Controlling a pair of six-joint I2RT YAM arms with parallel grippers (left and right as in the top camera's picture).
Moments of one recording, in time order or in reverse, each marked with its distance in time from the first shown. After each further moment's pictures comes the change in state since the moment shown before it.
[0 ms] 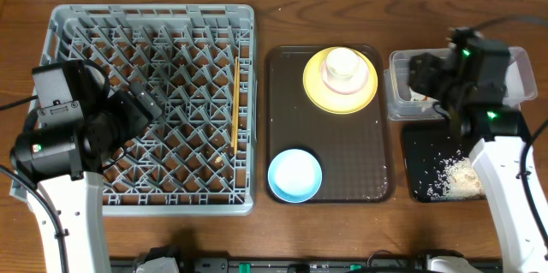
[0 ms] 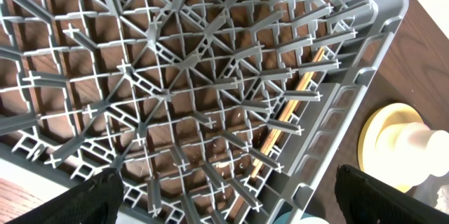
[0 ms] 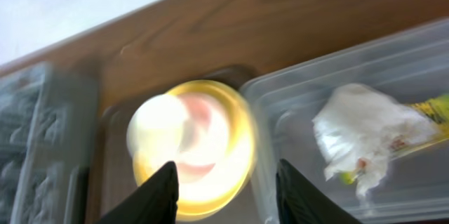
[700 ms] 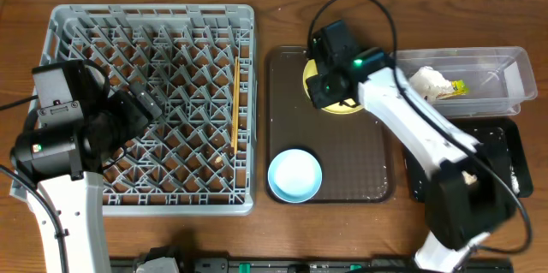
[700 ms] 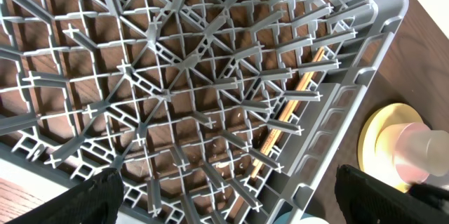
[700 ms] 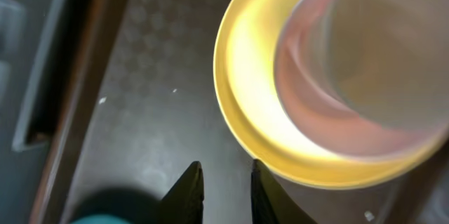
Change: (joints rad) left arm 0.000 0.000 0.000 0.000 0.000 0.000; right arm 0.445 0.550 0.372 -0.322 0.140 -0.214
